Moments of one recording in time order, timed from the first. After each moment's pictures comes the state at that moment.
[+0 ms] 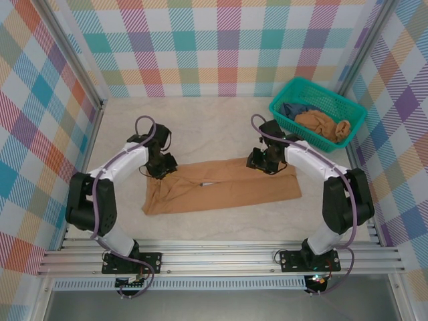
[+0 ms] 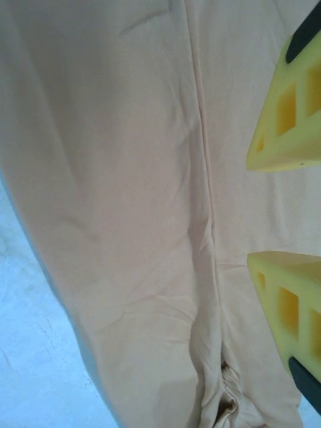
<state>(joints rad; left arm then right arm) -0.29 1.65 1.17 -0.84 0.13 -0.78 0.41 1.63 1.17 -0.75 -0.23 0.62</state>
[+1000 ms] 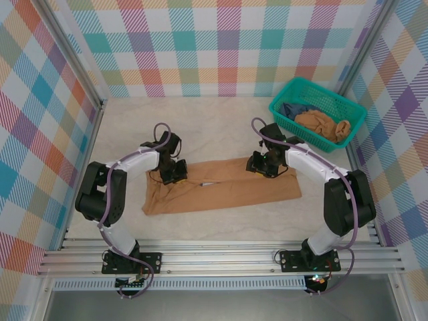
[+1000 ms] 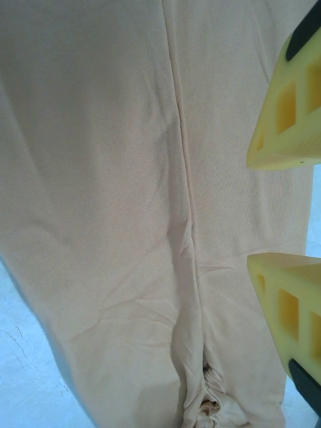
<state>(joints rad) -0.36 1.72 1.09 -0.68 0.24 -0.64 0.41 1.61 1.13 -0.74 -0.27 0.63</state>
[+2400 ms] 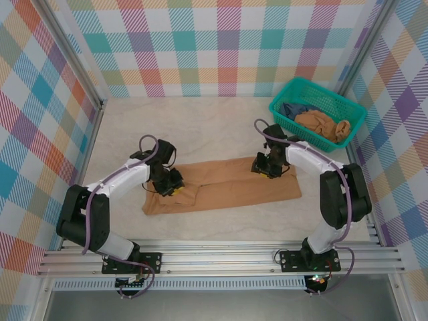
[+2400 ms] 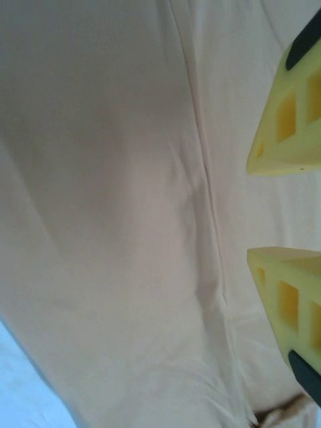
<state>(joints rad) -0.36 1.50 0.96 -0.80 0.24 -0.96 0.33 1.69 1.14 -0.77 -0.24 0.60</state>
